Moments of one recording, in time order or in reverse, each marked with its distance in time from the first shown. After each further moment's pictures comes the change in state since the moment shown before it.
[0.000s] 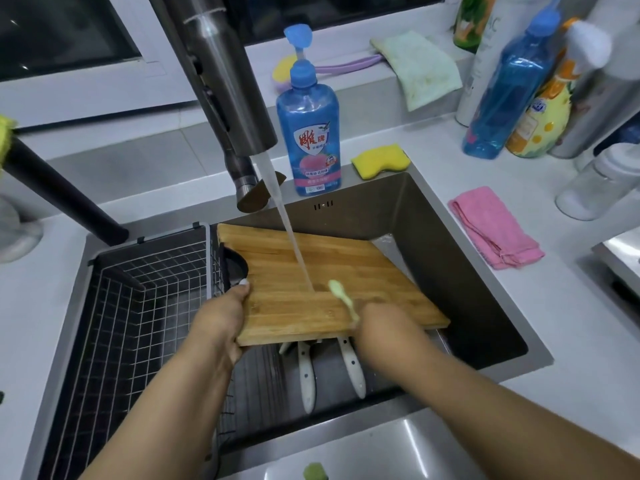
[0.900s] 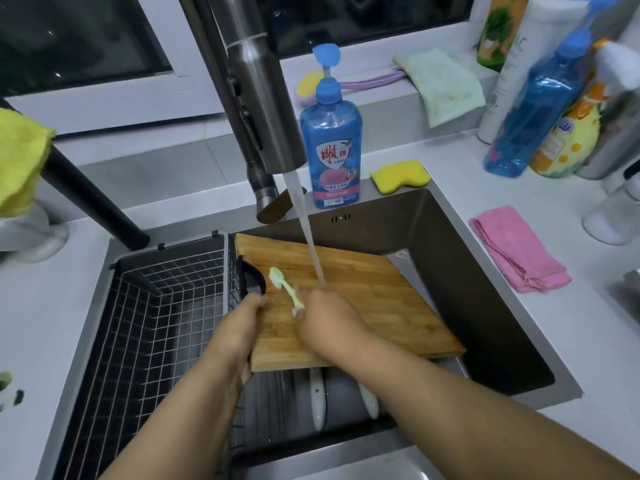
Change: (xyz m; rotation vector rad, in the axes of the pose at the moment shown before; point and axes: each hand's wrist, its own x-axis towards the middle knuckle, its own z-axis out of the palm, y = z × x) left_hand -0.009 0.002 -0.004 0.022 -0.087 -0.012; right_hand 0.037 -0.076 -0.003 0.198 0.061 -0.238
